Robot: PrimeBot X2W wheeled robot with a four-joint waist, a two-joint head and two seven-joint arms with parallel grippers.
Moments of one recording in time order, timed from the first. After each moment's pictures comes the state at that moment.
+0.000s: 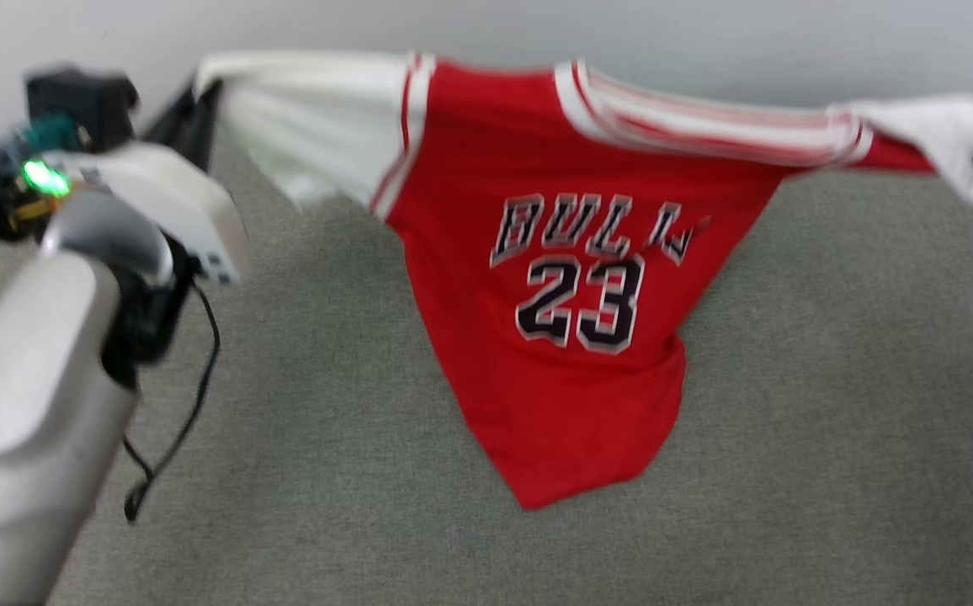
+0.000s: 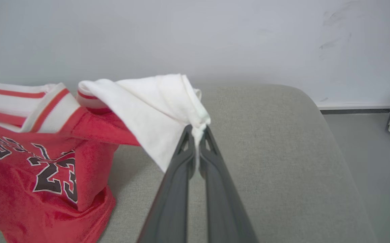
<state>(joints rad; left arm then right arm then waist) -0.72 0.53 -0.46 0.24 -0.62 0.14 0.13 -0.58 -0.33 -0.15 0.14 0.37 0.13 0.78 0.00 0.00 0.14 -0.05</state>
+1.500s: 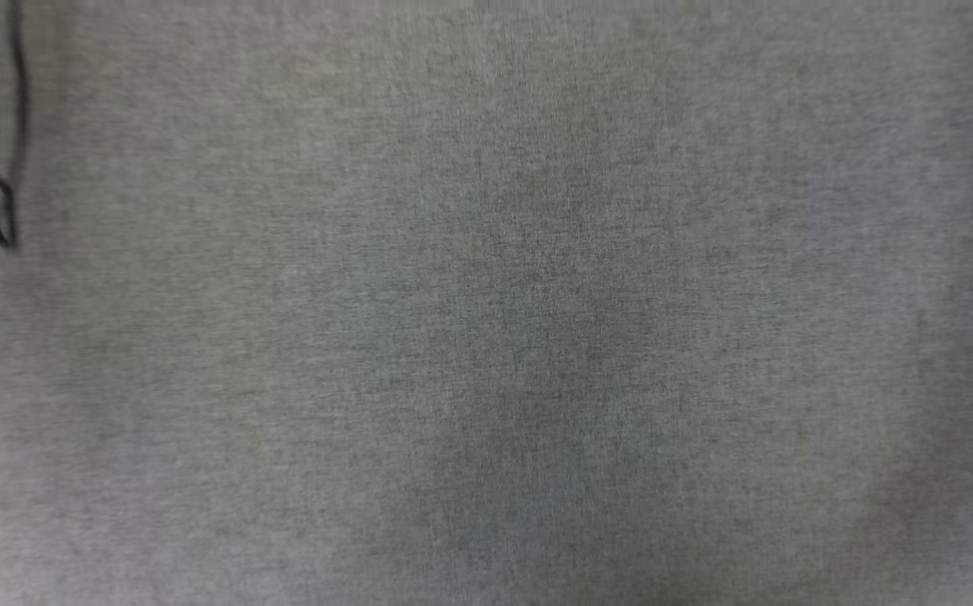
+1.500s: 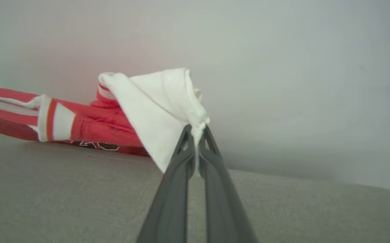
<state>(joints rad) -1.36 0.51 -0.30 0.70 -0.65 -0.03 -0.23 -1.41 -0.33 0.19 0.70 0.44 0.13 0.17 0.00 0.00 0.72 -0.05</state>
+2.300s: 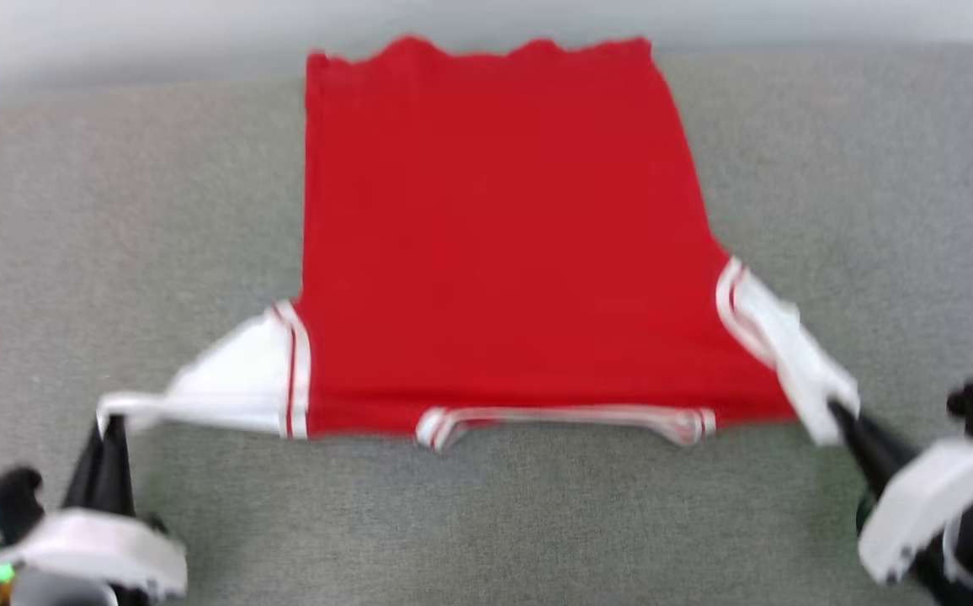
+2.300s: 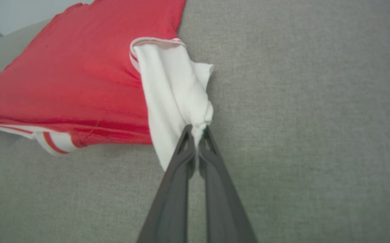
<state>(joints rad) -0.05 0.48 -0.15 0.12 -0.71 0.20 -0.21 -0.11 -0.25 -0.02 0.01 0.46 0.13 0.39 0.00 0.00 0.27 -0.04</state>
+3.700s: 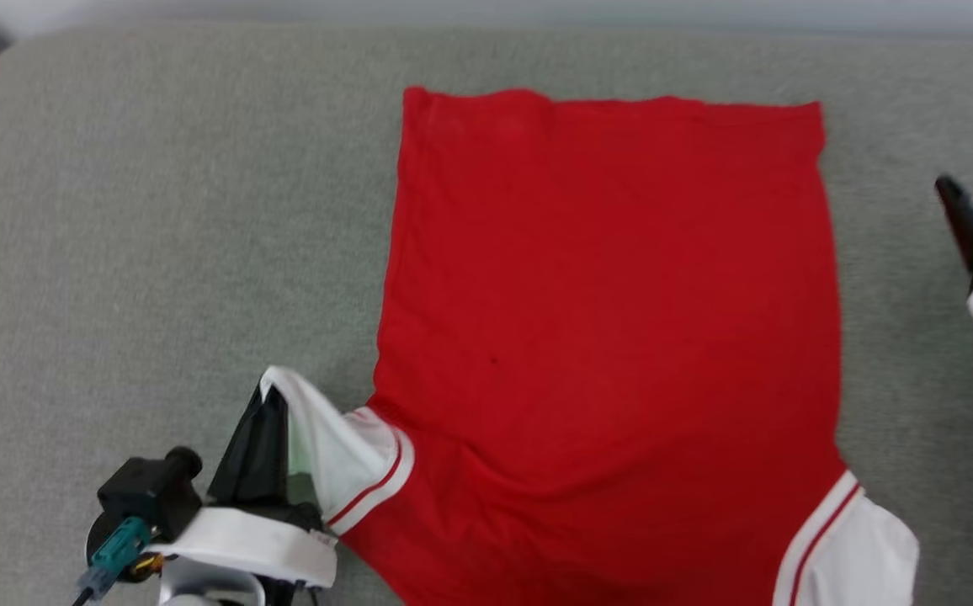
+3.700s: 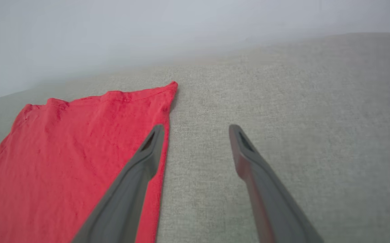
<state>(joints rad) -0.02 0.36 -0.33 -0.08 -0.61 0.23 -0.22 -0.50 -0.26 -0.20 0.24 0.41 0.13 0.47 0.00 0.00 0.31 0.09</state>
